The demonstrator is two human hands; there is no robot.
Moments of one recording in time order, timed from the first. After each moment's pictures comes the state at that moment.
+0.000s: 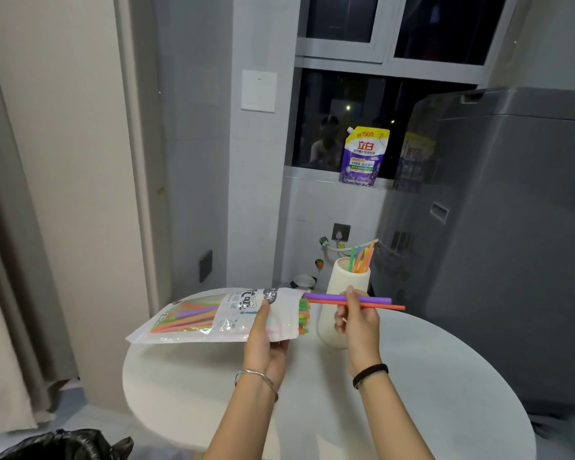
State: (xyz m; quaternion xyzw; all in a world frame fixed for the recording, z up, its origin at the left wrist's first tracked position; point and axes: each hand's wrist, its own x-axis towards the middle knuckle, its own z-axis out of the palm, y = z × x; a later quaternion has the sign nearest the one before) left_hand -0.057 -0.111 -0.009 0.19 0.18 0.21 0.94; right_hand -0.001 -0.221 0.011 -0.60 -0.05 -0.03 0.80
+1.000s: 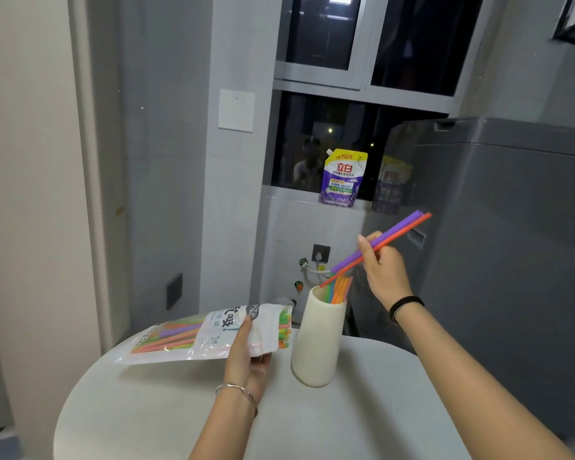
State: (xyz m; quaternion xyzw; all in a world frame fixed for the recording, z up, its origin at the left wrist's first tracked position) left_hand -0.004 -0.110 -0.006 0.19 0.18 0.20 0.95; right_hand 0.110 -0.275 0.117 -0.80 -0.24 -0.22 0.51
